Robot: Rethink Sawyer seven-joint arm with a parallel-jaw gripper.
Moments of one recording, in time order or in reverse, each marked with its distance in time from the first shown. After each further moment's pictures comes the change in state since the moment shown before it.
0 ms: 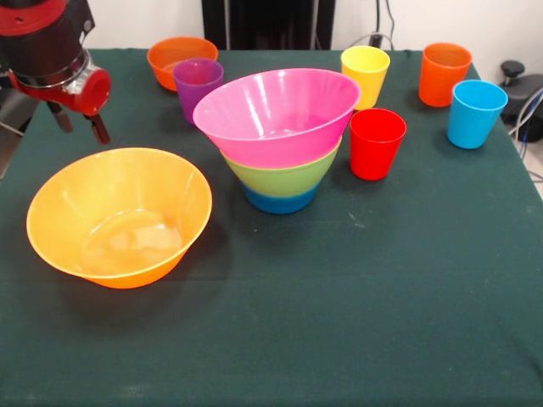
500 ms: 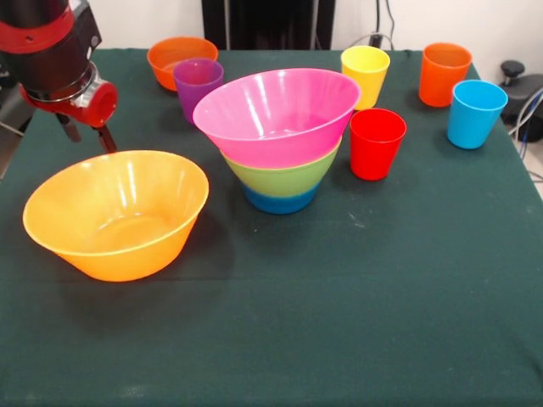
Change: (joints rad) arm -0.010 0.033 0.000 0.000 -0.004 -0.026 0.000
